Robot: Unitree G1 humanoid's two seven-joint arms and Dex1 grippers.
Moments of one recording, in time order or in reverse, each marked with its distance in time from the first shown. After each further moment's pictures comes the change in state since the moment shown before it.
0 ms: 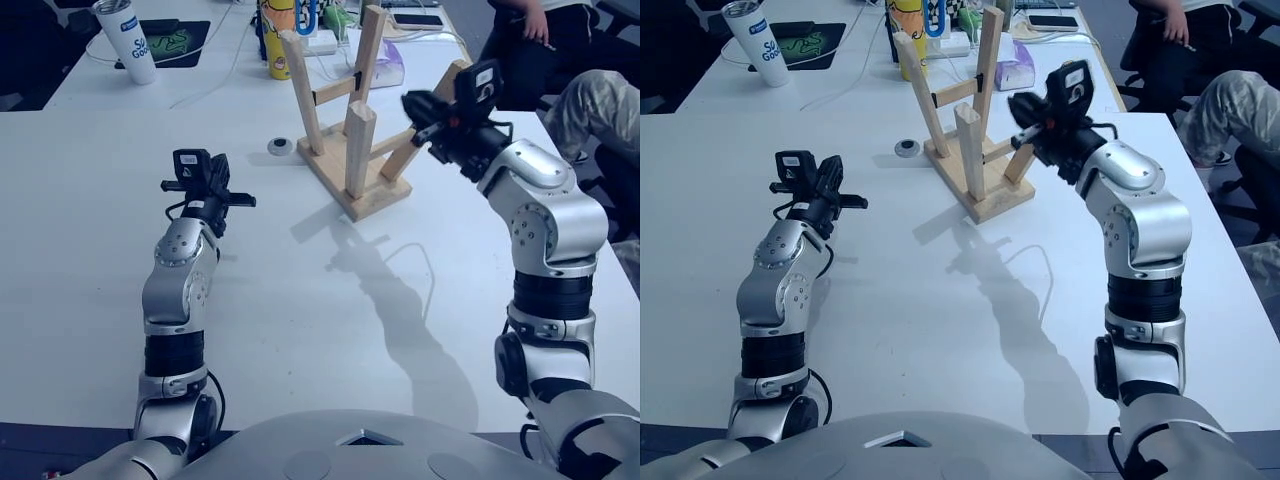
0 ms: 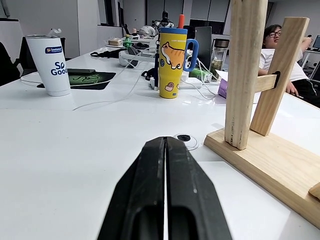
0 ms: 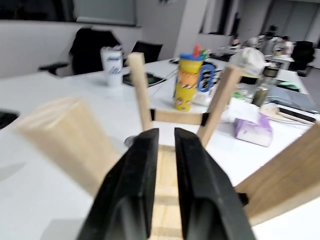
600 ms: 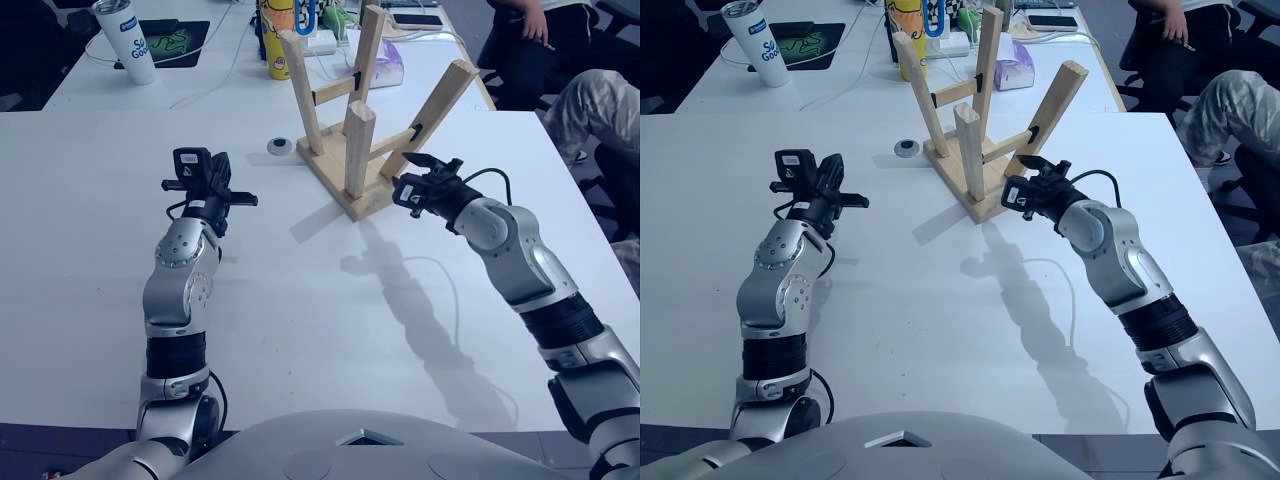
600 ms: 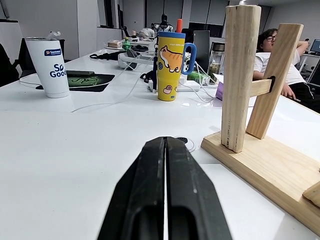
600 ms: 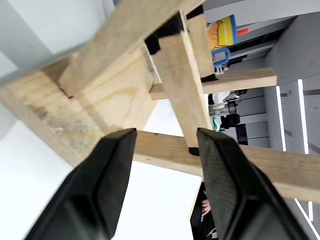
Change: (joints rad) left arm 0.004 -0.013 -0.001 -0.027 0.000 0.012 0.010; right arm 0.134 -0.218 0.375 0.227 -0.781 -0.590 -0.105
